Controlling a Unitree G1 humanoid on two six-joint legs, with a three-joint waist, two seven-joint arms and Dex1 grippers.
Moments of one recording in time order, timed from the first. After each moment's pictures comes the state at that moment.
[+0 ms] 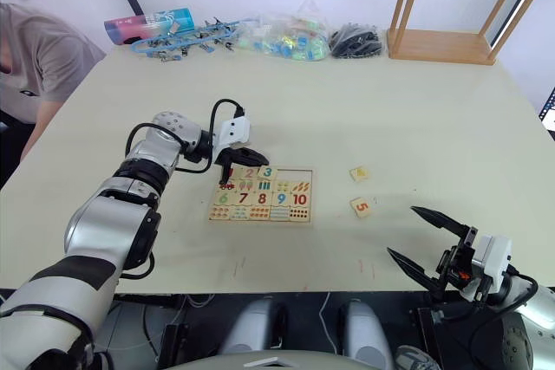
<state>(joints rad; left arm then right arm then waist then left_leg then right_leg) -1.08 0.49 -0.22 1.21 0.17 -0.34 -1.38 0.34 -0.49 -0.27 -0.15 0.58 -0.30 1.19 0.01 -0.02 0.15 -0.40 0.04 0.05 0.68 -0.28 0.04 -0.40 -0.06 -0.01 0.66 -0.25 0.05</state>
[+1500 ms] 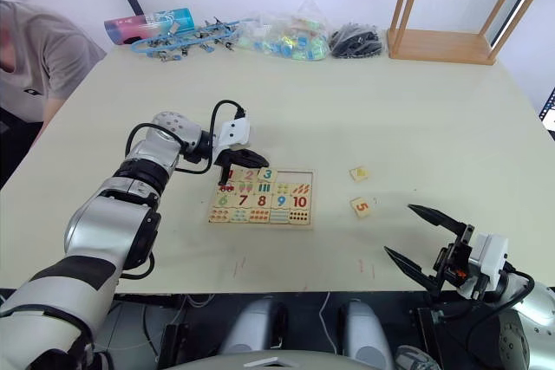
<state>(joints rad) -1.08 0.49 -0.22 1.21 0.17 -0.36 -1.39 0.32 -0.49 -0.25 -0.15 0.58 -0.31 1.19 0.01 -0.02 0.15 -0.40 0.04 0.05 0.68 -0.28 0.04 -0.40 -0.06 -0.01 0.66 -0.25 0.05</state>
